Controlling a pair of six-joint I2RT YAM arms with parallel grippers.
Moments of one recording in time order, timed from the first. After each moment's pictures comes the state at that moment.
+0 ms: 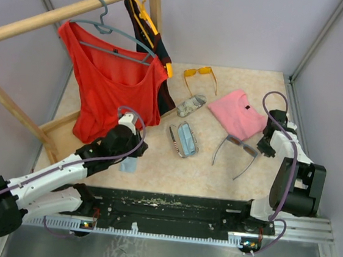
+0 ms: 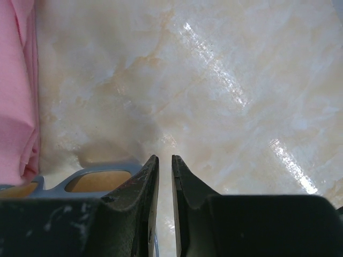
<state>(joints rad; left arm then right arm) -0.79 0.95 0.58 -0.22 -0.24 -0.63 -0.16 1.46 0.88 -0.59 0.29 0.48</state>
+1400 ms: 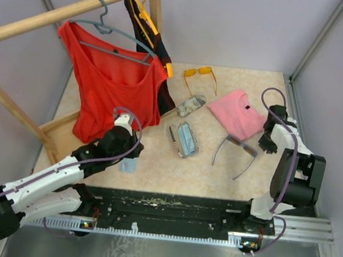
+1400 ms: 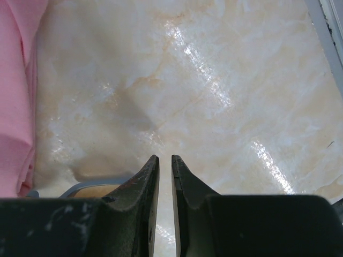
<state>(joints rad) -0.79 0.89 0.58 -0.30 -0.28 -0.64 -0.16 1.54 0.97 -0.63 0.33 0.42</state>
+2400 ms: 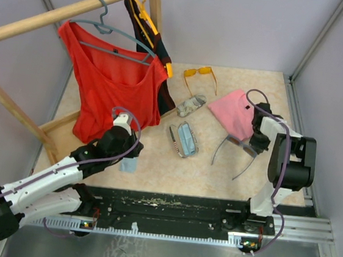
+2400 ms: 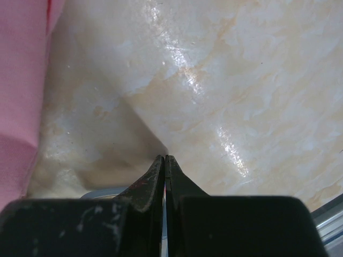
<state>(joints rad) -0.79 0.88 0.58 -0.30 -0.29 -0.65 -0.05 1.72 1.04 -0.68 0.39 0.40</state>
